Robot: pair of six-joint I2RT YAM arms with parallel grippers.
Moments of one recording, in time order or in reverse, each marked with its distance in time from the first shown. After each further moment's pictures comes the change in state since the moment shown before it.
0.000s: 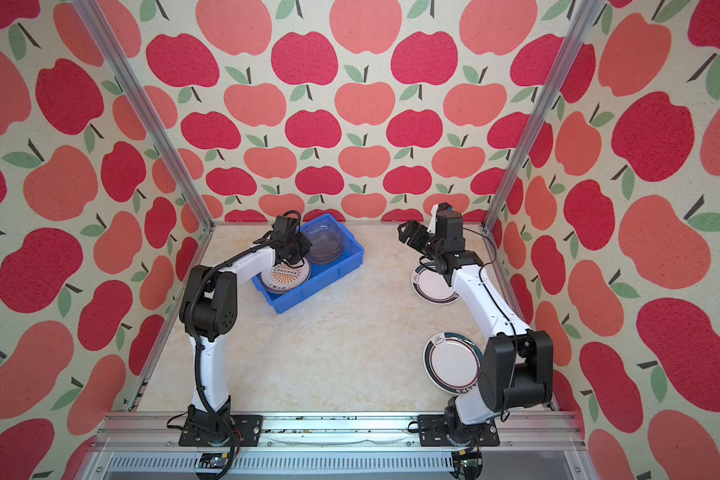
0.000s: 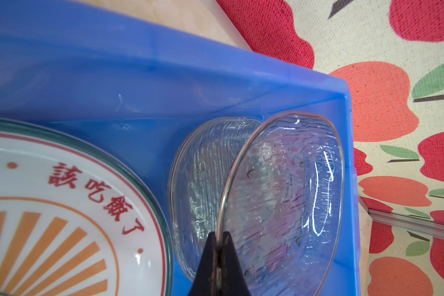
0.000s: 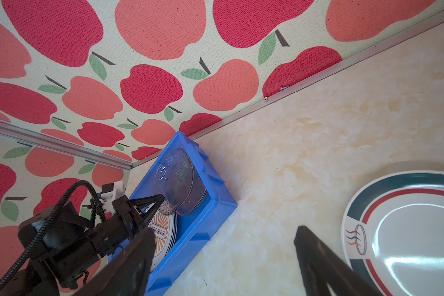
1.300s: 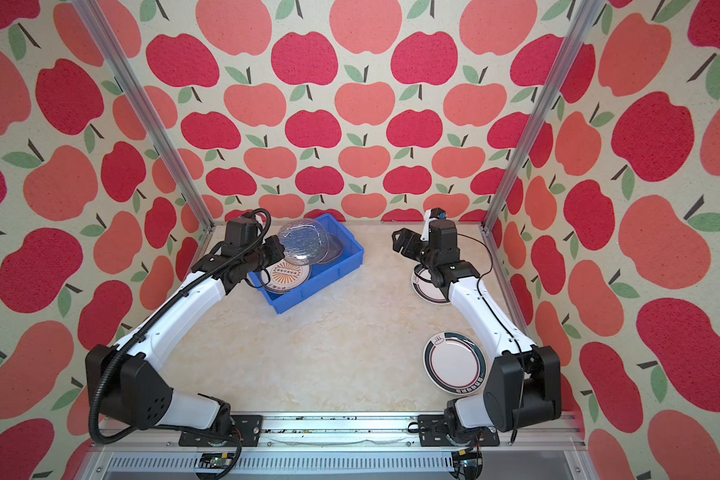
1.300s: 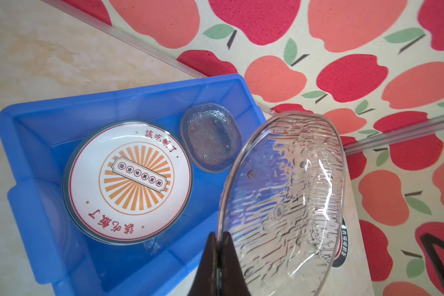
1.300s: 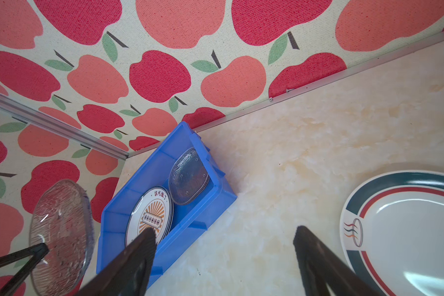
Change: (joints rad) left arm 0.007 -0.640 -0.343 -0.168 -0.039 0.287; right arm 0.074 -0.078 -0.077 0.033 0.078 -0.060
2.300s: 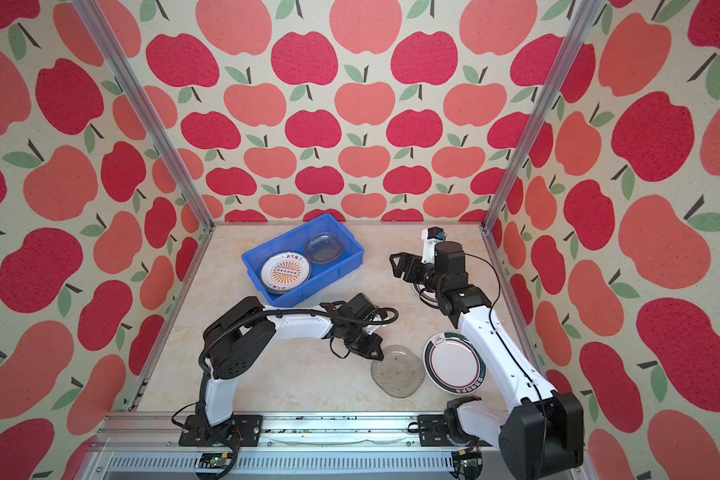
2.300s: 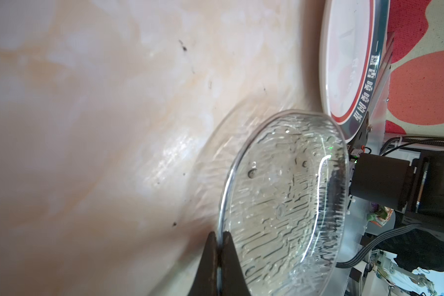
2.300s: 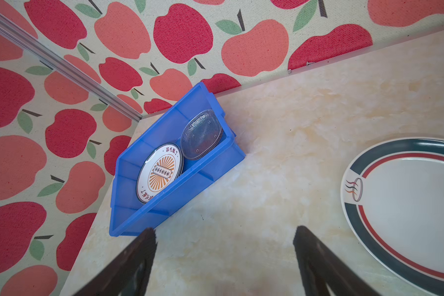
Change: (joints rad) left arm -0.675 0.521 -0.053 0.134 0.540 0.200; right arm 0.024 -0.258 -0.227 -0.047 -0.092 -0.095
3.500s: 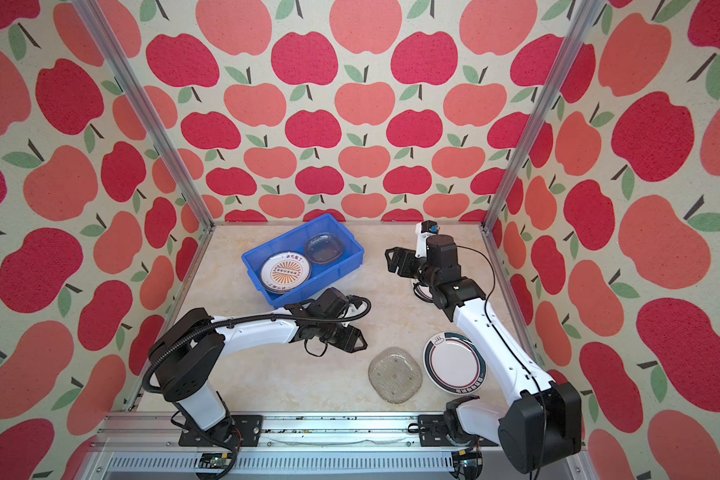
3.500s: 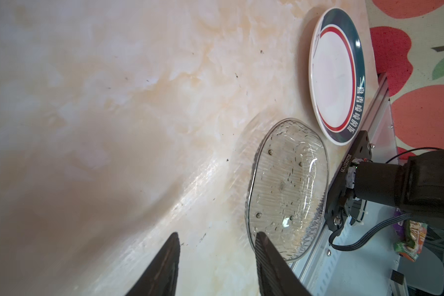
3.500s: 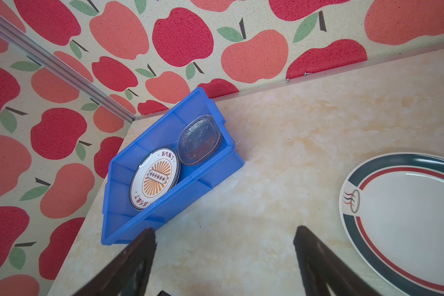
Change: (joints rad) left arm 0.079 -0.287 -0.245 0.072 -0.090 0.013; right arm 0.055 0.042 0.072 -0.037 0.083 -0.019
